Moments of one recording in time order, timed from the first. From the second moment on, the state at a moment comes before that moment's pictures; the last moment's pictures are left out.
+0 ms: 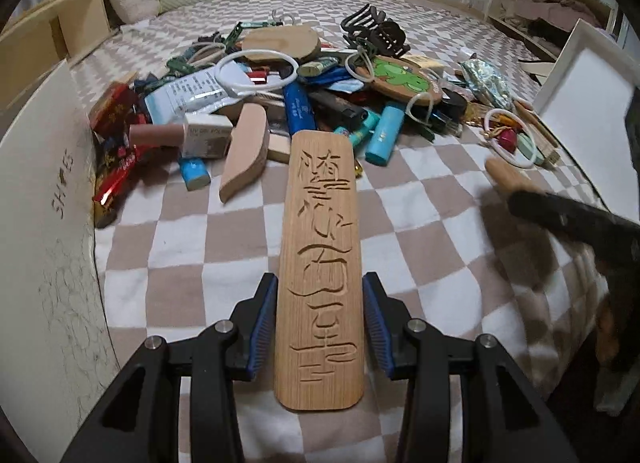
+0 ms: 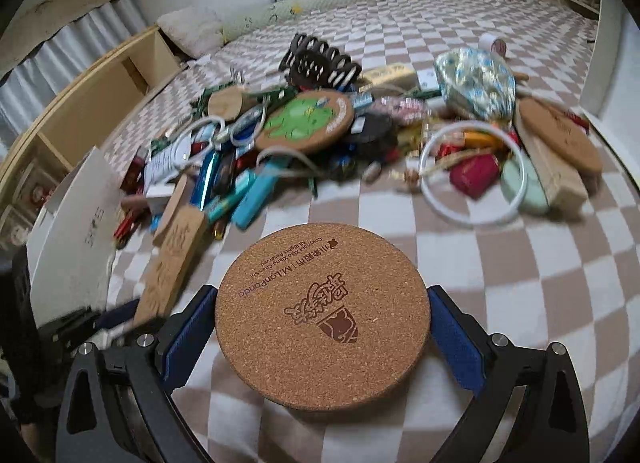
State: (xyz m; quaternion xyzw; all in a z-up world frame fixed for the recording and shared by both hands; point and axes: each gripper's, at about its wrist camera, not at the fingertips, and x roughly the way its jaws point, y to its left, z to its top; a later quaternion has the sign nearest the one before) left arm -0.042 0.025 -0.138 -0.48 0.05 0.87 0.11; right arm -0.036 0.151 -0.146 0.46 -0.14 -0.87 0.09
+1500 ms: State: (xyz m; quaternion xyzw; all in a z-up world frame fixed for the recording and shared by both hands) left arm -0.013 0.013 -0.070 -0.39 0.00 0.91 0.12; right arm 0.003 0.143 -0.097 0.40 -0.13 -0.91 0.05
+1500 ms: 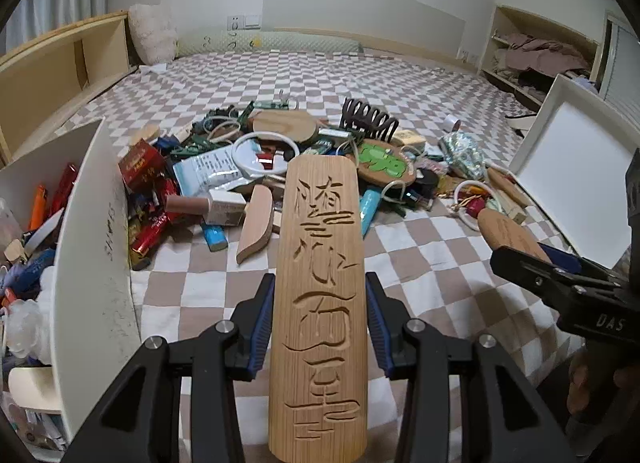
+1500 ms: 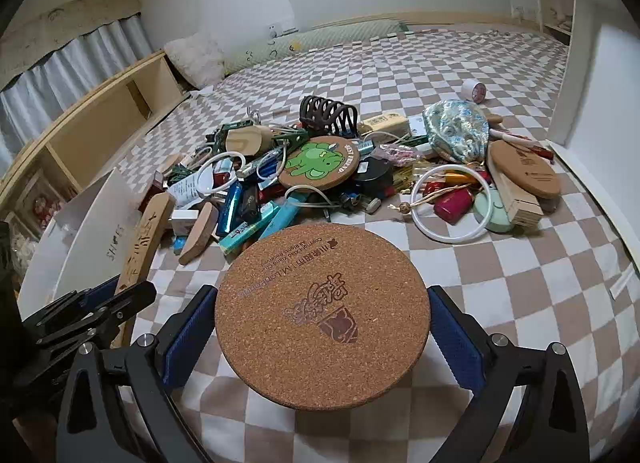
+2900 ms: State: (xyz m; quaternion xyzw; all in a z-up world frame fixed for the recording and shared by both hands) left arm 0.021 -0.235 0.038 -0.32 -0.07 0.94 -0.08; right arm -0.050 -0.057 0.010 0.34 -0.08 -0.91 0.23
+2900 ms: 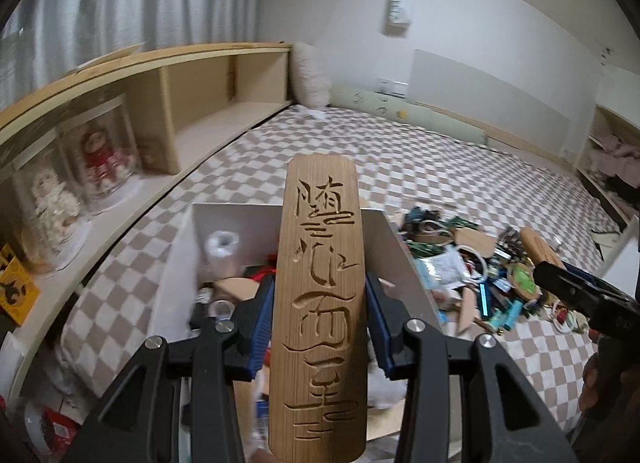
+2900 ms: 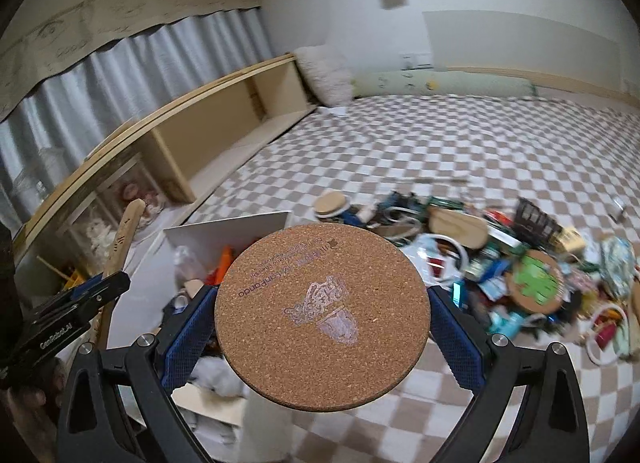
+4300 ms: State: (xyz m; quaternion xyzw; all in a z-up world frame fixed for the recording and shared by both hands) left arm 0.004 -0.274 -0.022 -0.40 -0.09 0.90 -0.17; right arm -0.093 -0.191 -0.014 0.39 -0.02 -0.87 0.30
